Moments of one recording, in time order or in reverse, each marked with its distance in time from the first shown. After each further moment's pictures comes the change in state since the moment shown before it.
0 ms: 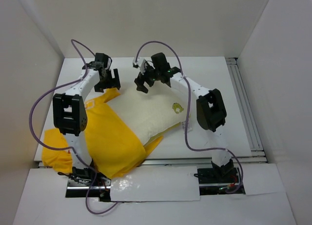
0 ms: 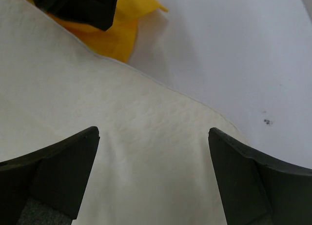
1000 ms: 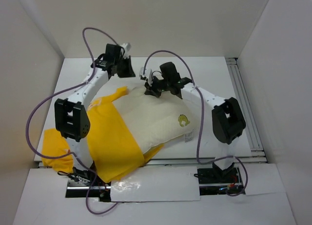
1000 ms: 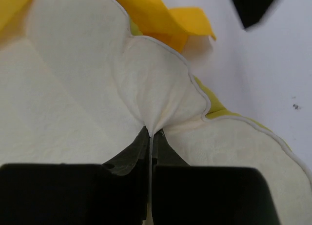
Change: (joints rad) left arm -0.128 -0.030 0.064 0.195 0.314 0.037; right arm 0.013 -0.240 -0.367 0.063 -0.074 -0.095
